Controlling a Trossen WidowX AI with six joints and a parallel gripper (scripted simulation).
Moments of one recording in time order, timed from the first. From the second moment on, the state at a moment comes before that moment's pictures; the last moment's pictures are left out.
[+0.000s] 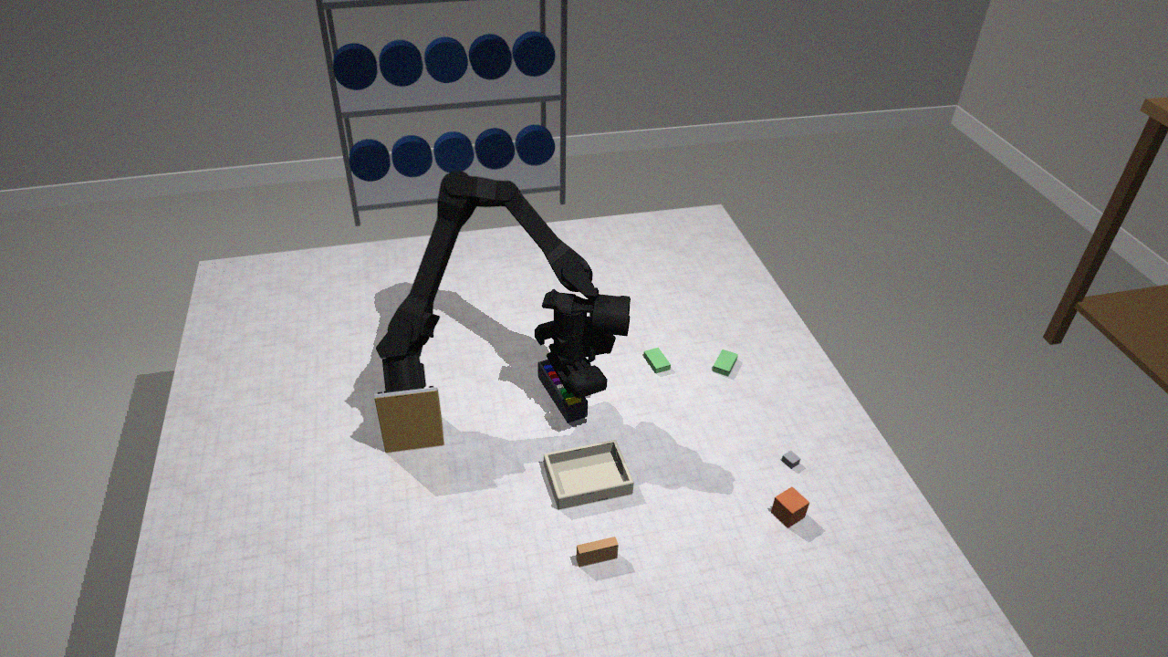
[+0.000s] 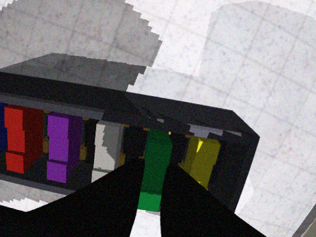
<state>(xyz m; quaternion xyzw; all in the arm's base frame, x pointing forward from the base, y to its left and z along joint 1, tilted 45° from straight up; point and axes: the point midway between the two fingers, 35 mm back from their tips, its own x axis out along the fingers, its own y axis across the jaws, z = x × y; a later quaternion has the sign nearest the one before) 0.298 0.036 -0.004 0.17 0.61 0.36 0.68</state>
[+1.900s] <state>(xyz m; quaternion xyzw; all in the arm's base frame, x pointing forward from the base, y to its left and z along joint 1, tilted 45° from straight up) 0.297 0.017 0.016 0.18 0.61 0.36 0.68</state>
